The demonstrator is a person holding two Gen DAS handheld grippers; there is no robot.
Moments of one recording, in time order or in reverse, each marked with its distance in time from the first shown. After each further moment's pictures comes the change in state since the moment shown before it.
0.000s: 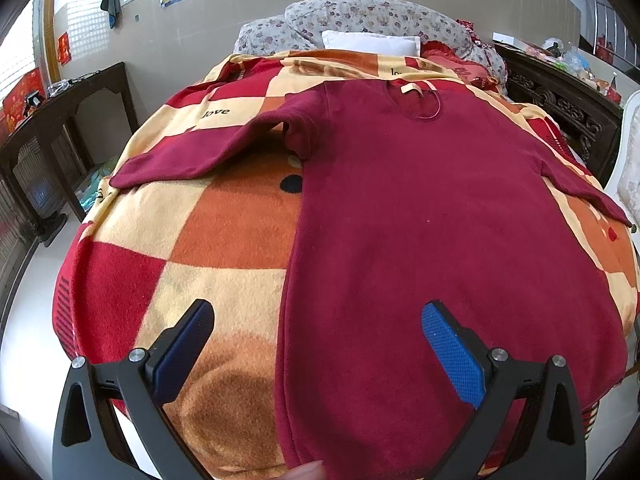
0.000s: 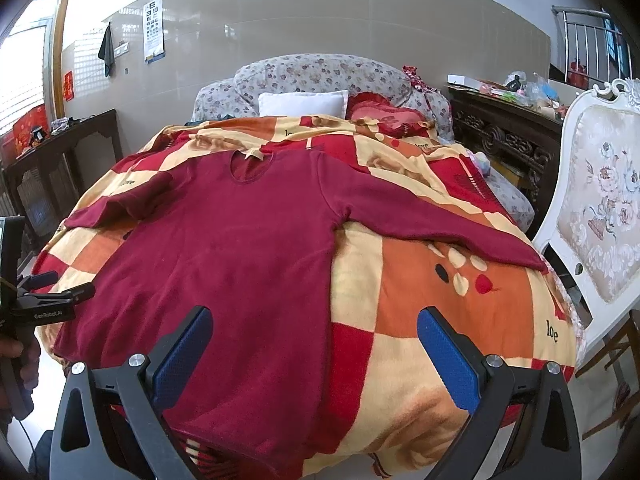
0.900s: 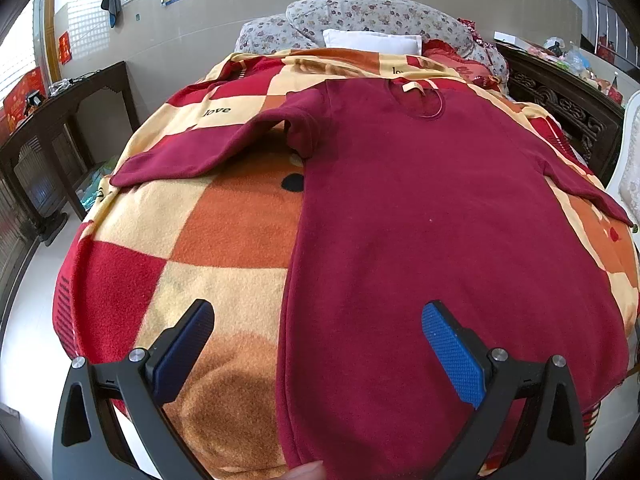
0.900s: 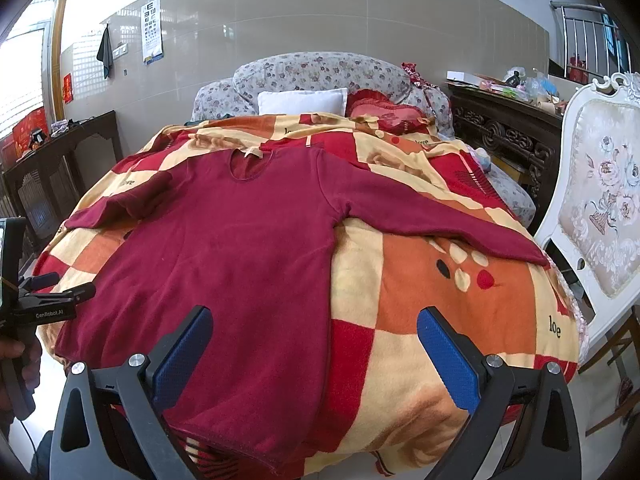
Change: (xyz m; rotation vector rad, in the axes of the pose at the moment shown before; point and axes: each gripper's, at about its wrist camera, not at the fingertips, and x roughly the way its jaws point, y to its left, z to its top) left arm -0.001 -0.002 0.002 -0.002 0.007 0.001; right arm 0.000 -0.003 -0.002 0.011 0.003 0.007
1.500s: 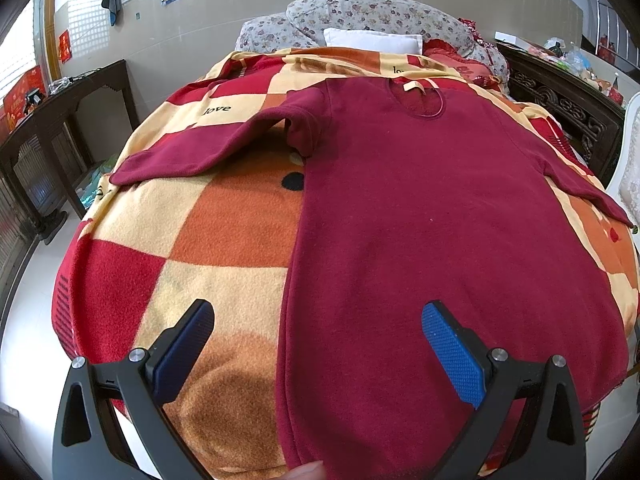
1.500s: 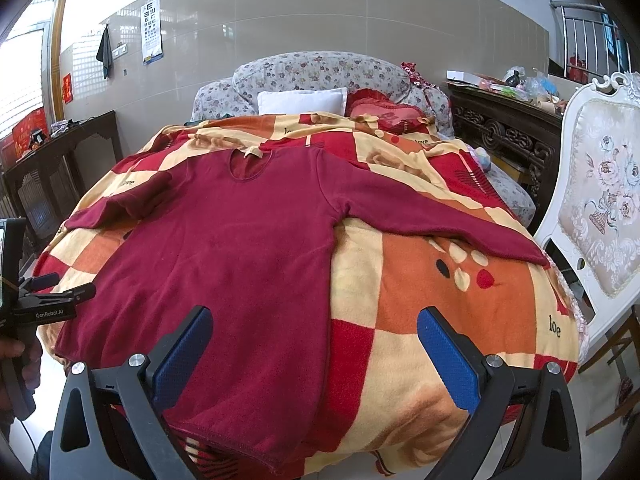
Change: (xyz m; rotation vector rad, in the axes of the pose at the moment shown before) left arm 0.000 -0.001 0.000 -0.001 0.001 0.001; right arm 0.000 -0.001 0.000 -0.001 0.000 0.000
